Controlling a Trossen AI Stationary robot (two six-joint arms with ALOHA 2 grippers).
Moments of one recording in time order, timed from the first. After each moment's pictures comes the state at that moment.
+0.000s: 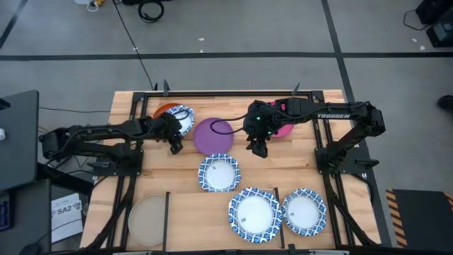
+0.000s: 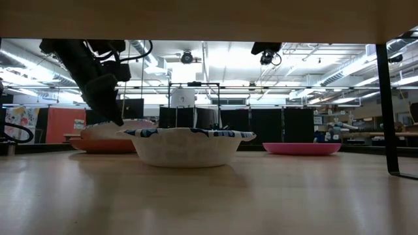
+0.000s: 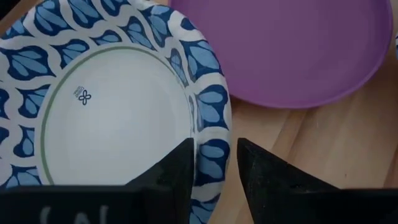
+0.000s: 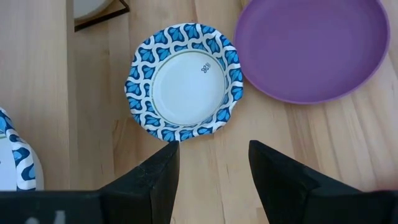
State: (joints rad) left arm 0.39 1.05 0.48 -0.35 -0.10 -0.12; right arm -0.11 1.52 1.42 -0.90 -0.24 0.15
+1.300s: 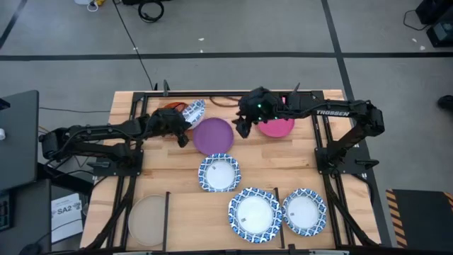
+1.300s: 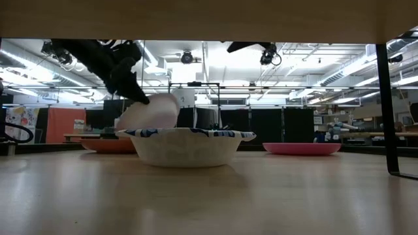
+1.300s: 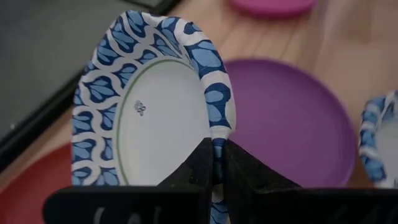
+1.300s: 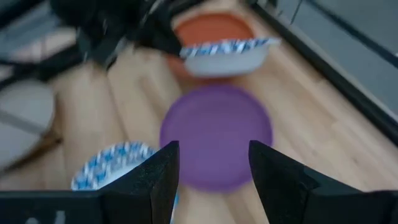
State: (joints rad) left arm 0.39 1.05 0.48 -0.01 -0.14 -0.04; right arm -0.18 1.52 1.42 -0.59 0.09 0.35
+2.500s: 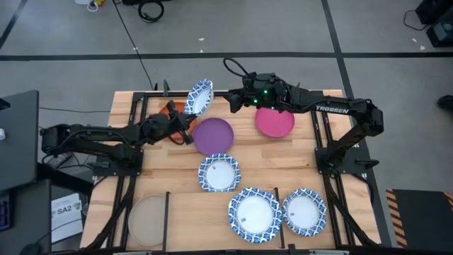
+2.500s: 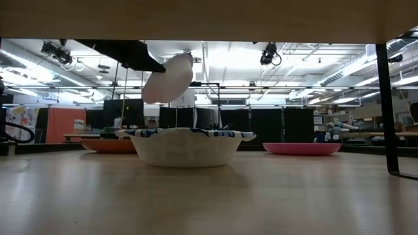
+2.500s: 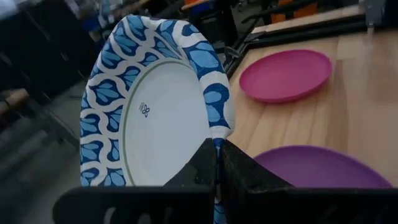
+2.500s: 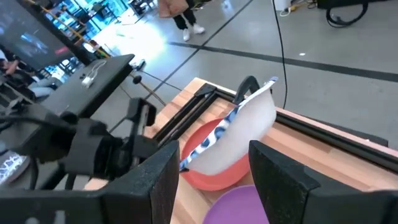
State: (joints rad) left arm 0.21 1.05 0.48 0.33 -0.44 0.31; right arm -0.25 1.52 1.42 -0.23 0.19 0.62
